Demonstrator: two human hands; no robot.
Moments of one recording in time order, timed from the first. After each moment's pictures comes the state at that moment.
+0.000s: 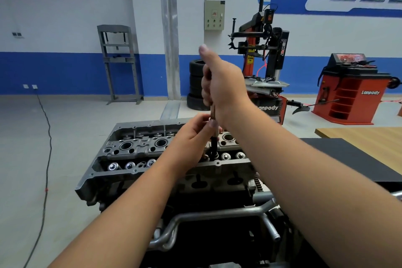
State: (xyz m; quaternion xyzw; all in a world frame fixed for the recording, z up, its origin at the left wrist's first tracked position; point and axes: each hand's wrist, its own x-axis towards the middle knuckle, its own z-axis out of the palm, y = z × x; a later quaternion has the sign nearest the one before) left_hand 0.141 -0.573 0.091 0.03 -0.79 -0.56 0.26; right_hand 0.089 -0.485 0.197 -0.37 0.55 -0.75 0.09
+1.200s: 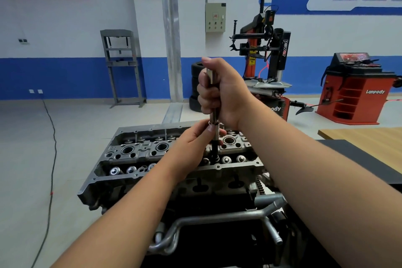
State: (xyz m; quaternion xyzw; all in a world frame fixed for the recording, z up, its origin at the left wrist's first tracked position) left_hand 0.142 -0.572 0.092 0.02 -0.78 -0.57 0.24; right_hand 0.072 -0.478 0.201 -0.41 0.50 -0.72 0.26
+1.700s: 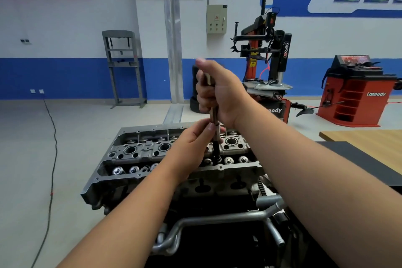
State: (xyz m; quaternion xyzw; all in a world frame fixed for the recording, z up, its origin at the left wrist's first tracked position) left_hand 0.142 -0.577 0.090 0.04 -0.77 -0.57 0.26; right_hand 0.074 -0.486 0.203 -0.43 0.50 -0.71 0.24
